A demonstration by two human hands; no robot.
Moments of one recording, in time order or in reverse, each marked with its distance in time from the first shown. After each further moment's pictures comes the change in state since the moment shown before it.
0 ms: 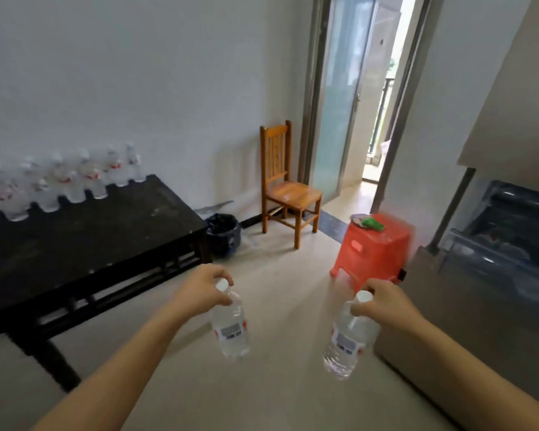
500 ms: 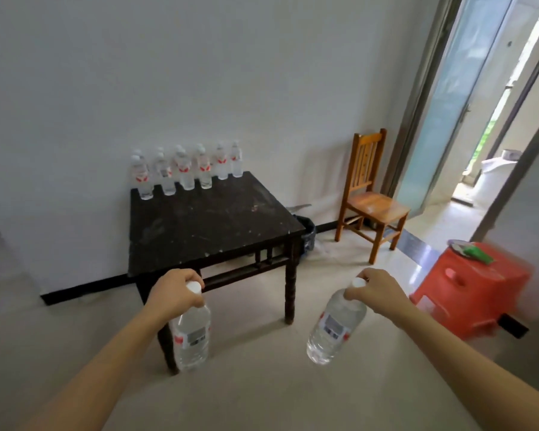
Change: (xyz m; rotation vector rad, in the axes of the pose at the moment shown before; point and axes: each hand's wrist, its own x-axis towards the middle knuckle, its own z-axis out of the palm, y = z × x) left_hand -0.081 -0.212 -0.164 -0.061 0.270 -0.395; right_hand 0.024 -0.227 0.138 0.053 -0.161 -0.138
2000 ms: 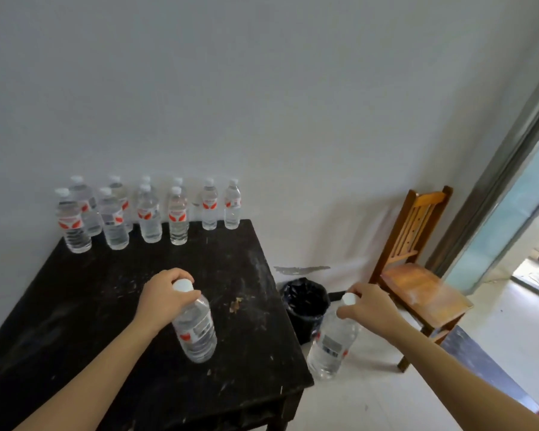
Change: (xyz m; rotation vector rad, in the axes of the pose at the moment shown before) left_hand 0.533 0.094 0.053 -0.237 0.315 -0.065; right_hand 0.565 -0.099 -0.036 -0.143 -0.073 -0.192
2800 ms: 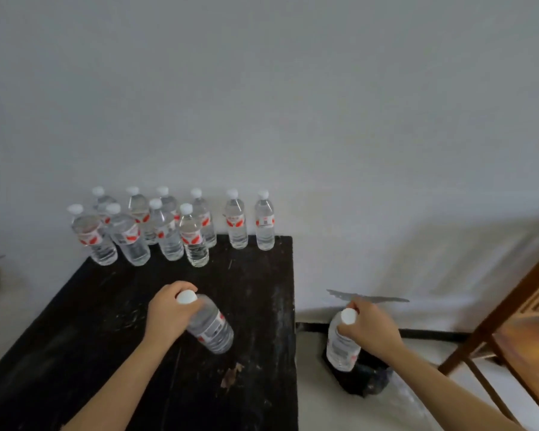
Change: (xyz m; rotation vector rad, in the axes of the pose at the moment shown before) left_hand 0.172 0.042 0.106 0.032 0.304 -0.285; right_hand 0.313 0.035 0.030 -0.060 -0.232 -0.219
